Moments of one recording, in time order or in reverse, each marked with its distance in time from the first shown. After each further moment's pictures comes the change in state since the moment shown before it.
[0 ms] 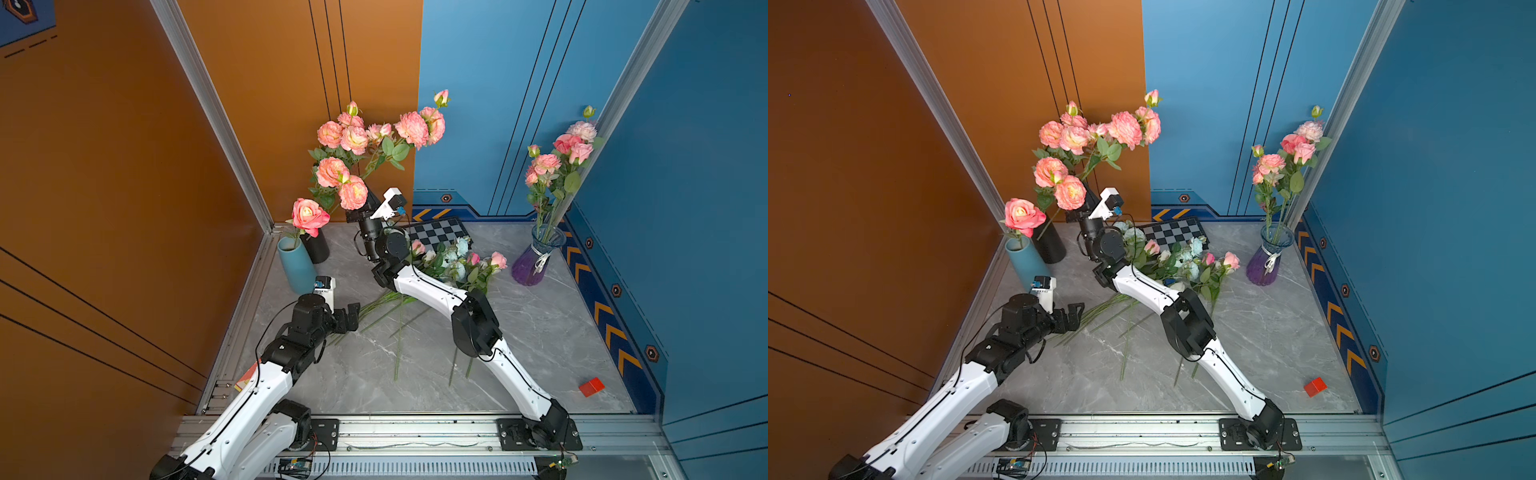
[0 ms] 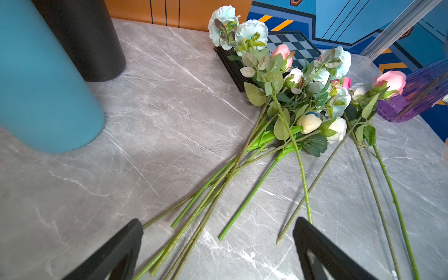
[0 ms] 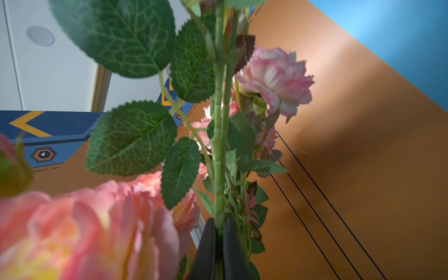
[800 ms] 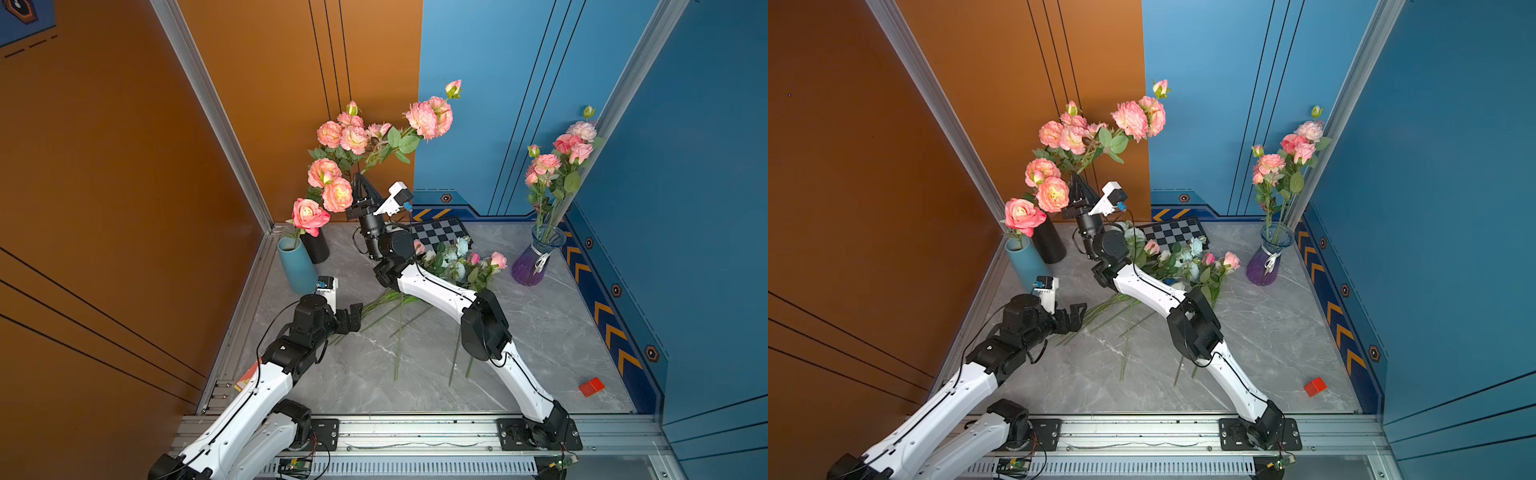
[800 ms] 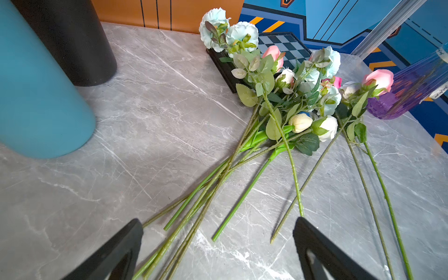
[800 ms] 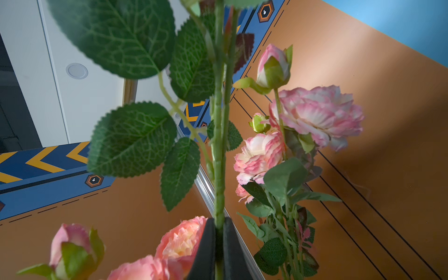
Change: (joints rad) left arm -0.026 -0.007 0.000 0.007 0.001 0.000; right arm 0.032 -0.094 -0.072 -0.002 -0.039 0.100
